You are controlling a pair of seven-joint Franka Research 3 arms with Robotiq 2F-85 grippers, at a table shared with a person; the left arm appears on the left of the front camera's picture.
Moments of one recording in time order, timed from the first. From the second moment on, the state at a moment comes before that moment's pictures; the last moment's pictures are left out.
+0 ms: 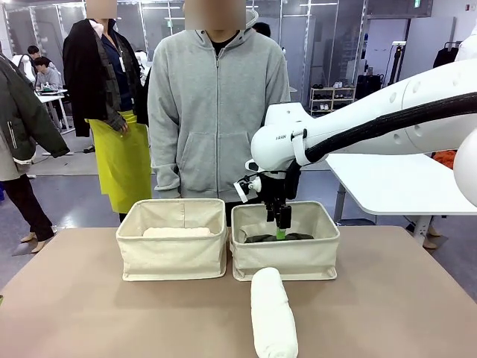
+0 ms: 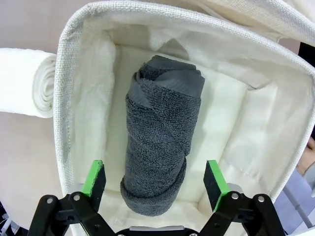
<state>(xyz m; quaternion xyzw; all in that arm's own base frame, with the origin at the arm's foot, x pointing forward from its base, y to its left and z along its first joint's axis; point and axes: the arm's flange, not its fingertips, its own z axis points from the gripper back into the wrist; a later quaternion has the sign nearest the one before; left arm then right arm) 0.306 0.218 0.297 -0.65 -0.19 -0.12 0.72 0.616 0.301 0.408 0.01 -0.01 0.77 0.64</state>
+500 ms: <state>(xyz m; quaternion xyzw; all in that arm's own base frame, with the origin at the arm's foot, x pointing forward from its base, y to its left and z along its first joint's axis) 0.306 0.218 0.297 -0.65 -0.19 -0.12 0.72 0.610 0.290 0.425 0.03 -0.02 0.76 0.65</state>
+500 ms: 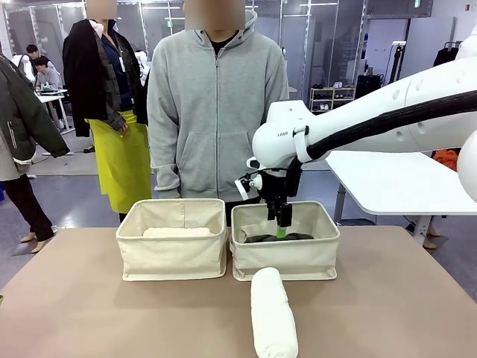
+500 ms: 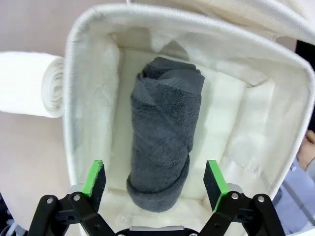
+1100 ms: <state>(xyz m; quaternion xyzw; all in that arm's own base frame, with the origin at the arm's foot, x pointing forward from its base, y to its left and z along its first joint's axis) 0.306 0.218 0.297 -0.65 -0.19 -0.12 0.72 0.543 0.148 0.488 0.16 -0.09 0.61 0.77</state>
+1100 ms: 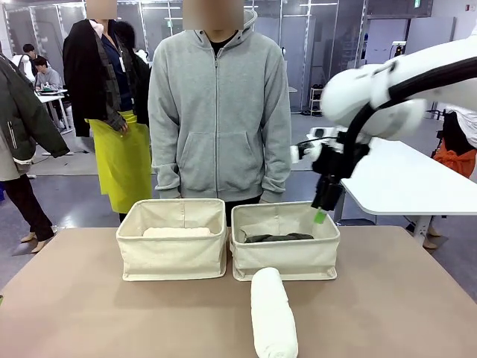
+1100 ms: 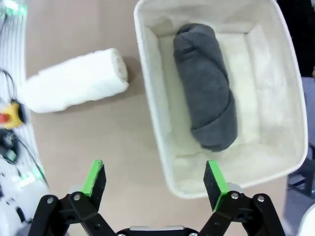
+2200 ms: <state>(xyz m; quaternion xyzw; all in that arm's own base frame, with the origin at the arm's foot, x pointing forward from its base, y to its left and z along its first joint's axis) 0.306 0.218 0.297 -0.65 -0.19 -0.12 0.72 0.333 -0.219 0.370 0.57 -0.16 0.10 0.80</state>
